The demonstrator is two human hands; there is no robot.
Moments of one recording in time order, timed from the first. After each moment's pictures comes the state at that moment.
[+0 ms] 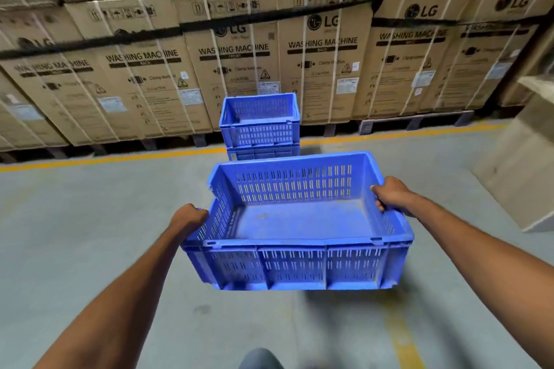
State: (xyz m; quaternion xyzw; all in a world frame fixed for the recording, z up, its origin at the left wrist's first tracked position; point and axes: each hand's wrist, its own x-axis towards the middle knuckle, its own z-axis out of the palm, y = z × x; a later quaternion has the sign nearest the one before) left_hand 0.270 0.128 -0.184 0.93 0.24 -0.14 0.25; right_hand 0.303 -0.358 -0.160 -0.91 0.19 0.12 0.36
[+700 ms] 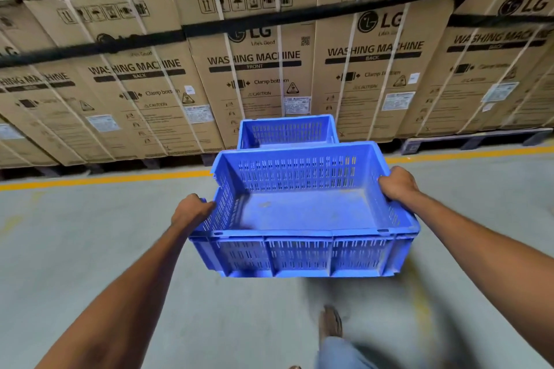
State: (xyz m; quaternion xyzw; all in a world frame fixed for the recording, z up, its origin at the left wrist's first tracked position) left_hand 0.707 0.246 -0.199 0.92 0.27 -0.12 0.25; right_hand 0.766 -0.225 -0.191 -0.93 0.22 0.08 0.28
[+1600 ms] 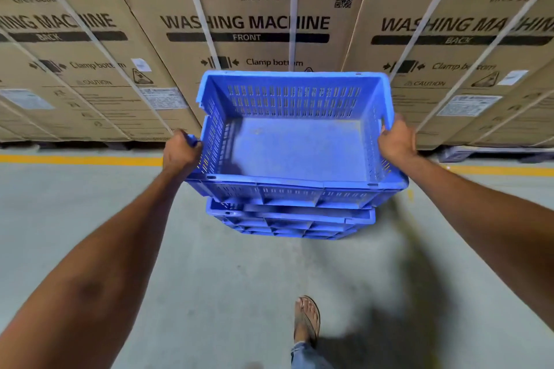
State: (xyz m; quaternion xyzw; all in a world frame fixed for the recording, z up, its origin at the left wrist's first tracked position) left_hand 1.180 0.275 -0.325 0.92 0.27 0.00 0.27; right_hand 1.252 -0.177 -0.319 -0.95 0.17 0.00 0.28
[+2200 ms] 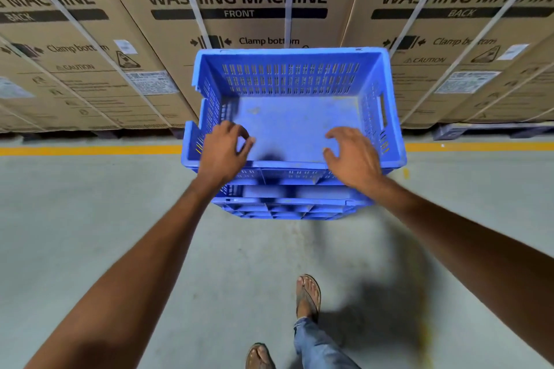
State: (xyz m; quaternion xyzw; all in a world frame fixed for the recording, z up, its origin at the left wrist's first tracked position) left_hand 1.157 0.199 -0.325 0.98 -0.04 0.04 0.19; right_hand 1.167 -0.101 -0.321 -0.97 -0.10 0.00 0.20
